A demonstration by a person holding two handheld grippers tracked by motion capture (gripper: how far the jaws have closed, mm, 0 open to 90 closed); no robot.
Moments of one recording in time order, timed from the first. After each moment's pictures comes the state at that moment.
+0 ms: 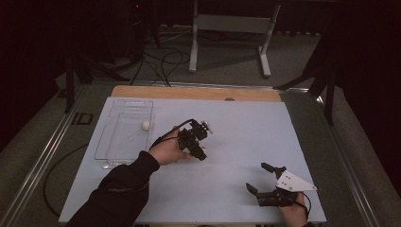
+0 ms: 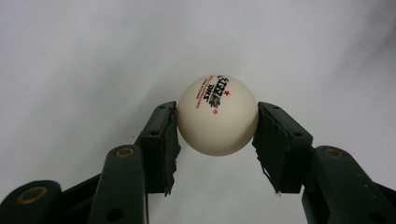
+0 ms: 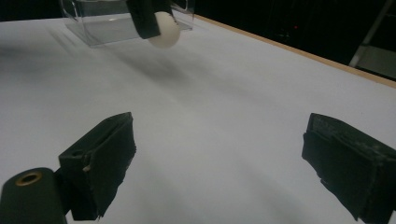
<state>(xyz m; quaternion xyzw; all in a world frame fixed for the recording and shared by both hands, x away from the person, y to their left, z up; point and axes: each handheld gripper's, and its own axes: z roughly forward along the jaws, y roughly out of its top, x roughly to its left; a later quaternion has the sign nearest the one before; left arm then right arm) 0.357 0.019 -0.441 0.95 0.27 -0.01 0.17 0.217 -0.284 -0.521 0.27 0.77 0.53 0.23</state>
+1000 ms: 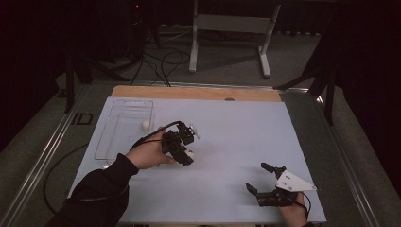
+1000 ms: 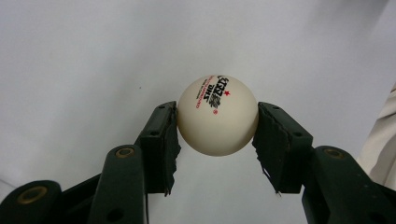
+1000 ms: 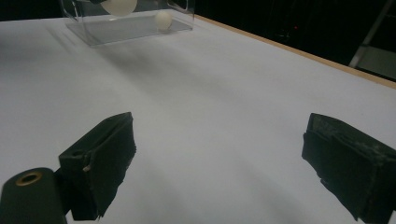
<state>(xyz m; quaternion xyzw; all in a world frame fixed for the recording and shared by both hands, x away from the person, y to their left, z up) 0.329 0.057 -0.409 0.96 0.23 0.01 0.16 0.217 -0.283 -0.520 0.27 0.77 0.53 0.23</state>
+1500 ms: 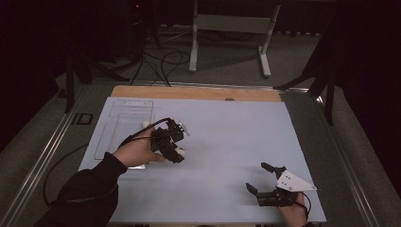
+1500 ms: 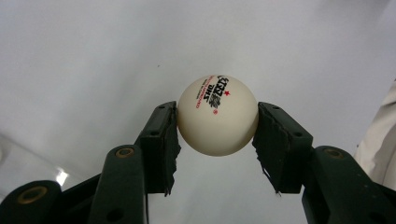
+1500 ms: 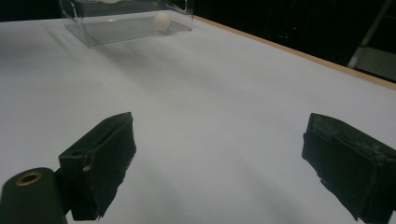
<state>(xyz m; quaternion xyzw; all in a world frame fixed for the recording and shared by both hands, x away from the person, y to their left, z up) 0.329 0.084 -0.398 0.96 0.24 0.02 0.16 0.217 -0.283 -0.520 0.27 0.77 0.53 0.23</state>
